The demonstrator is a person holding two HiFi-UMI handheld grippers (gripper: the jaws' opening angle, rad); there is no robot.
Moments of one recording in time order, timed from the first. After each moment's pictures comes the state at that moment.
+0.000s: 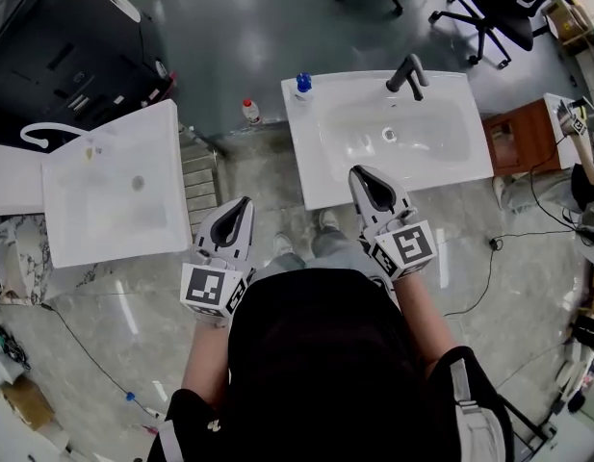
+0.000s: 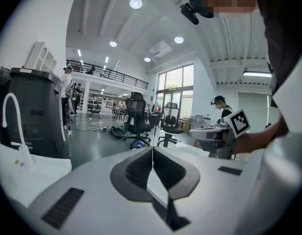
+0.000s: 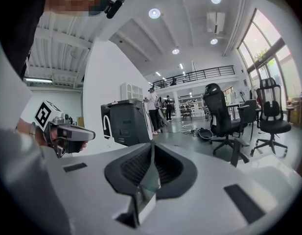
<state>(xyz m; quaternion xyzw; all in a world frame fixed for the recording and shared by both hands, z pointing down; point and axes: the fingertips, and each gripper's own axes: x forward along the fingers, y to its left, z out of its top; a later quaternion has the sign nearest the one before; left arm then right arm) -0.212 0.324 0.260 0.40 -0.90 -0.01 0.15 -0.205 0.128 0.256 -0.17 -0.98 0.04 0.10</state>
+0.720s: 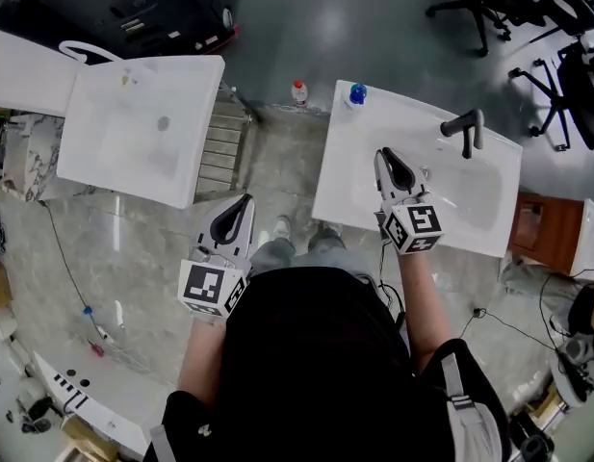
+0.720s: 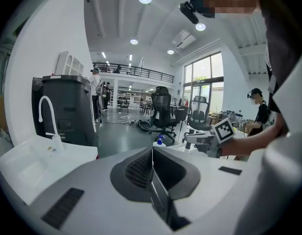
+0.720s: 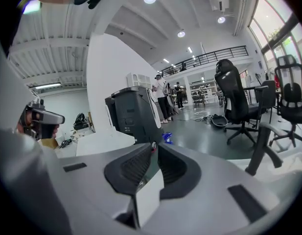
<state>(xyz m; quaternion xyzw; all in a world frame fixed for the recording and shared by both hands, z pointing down) -0.213 0.330 0.274 0.23 -0.95 -0.01 0.20 -0.316 0.088 0.346 -0.26 -0.95 0.06 0.17</state>
